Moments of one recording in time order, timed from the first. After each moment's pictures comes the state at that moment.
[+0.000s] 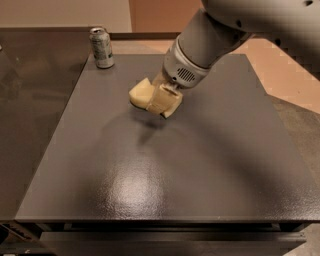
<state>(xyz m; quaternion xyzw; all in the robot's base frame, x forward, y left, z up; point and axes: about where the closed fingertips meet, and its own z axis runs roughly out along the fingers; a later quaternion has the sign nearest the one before) 0.532 -0.003 0.909 -0.62 0.73 0.12 0.25</state>
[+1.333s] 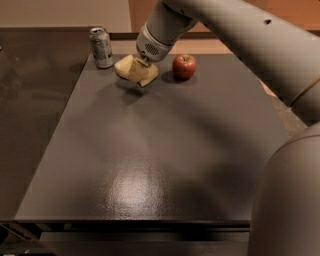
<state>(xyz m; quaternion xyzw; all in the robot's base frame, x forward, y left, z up) 0.668 0.056 0.898 -0.59 0.75 0.11 0.27</state>
